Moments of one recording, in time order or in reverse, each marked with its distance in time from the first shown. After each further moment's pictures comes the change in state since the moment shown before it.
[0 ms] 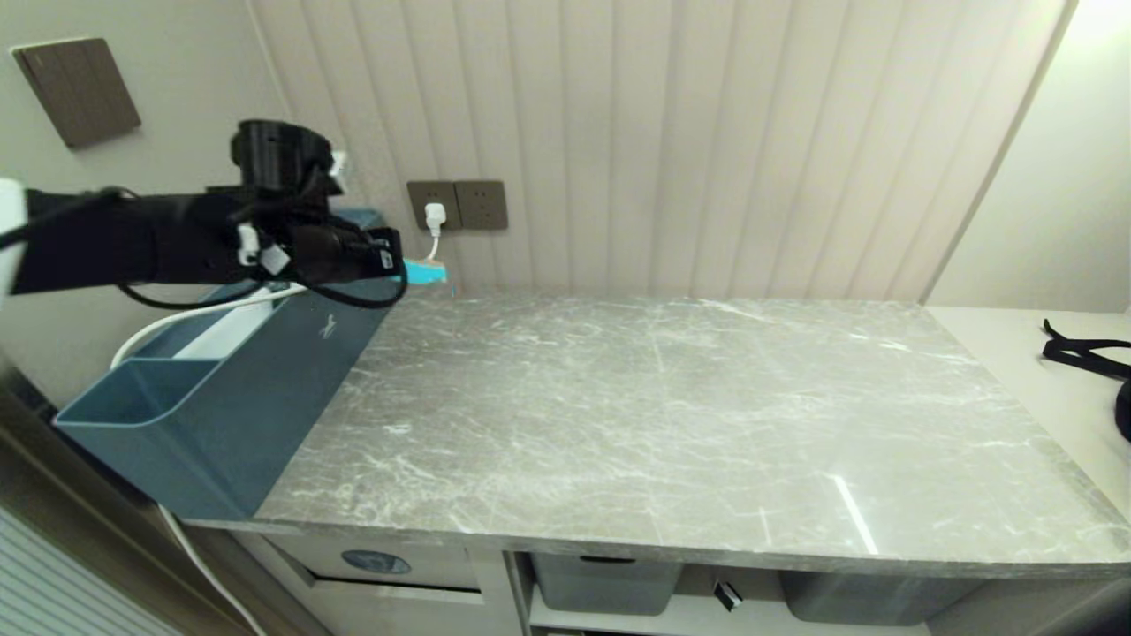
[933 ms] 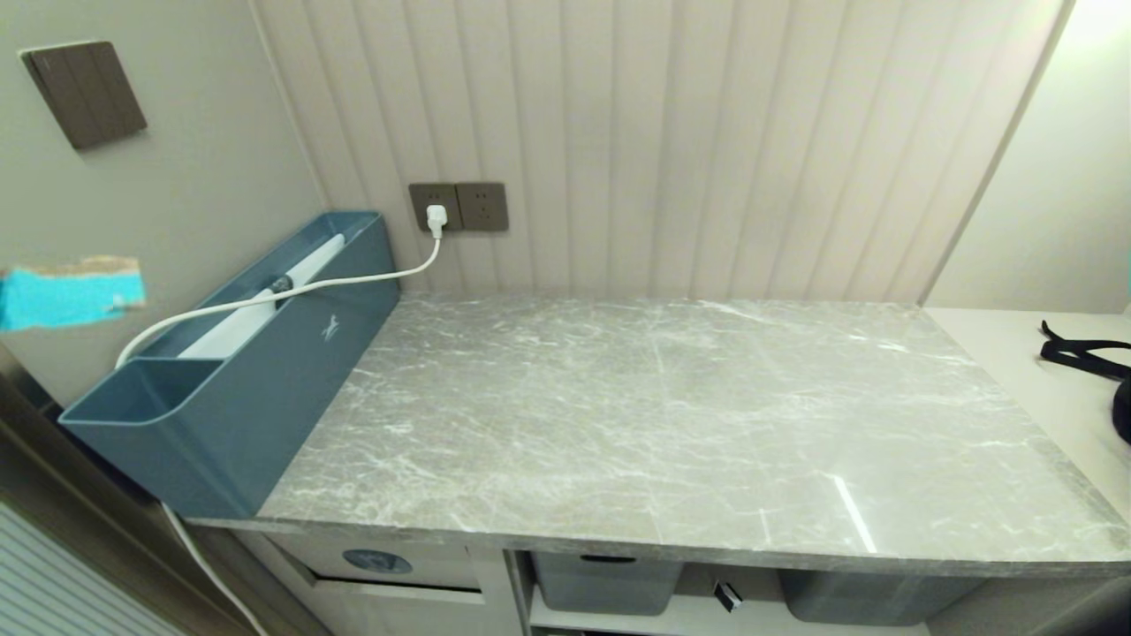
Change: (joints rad) left arm 0.117 -1.109 0.894 -0.048 0.153 0.050; right arm 0.000 0.000 0.000 0.000 0.000 0.000
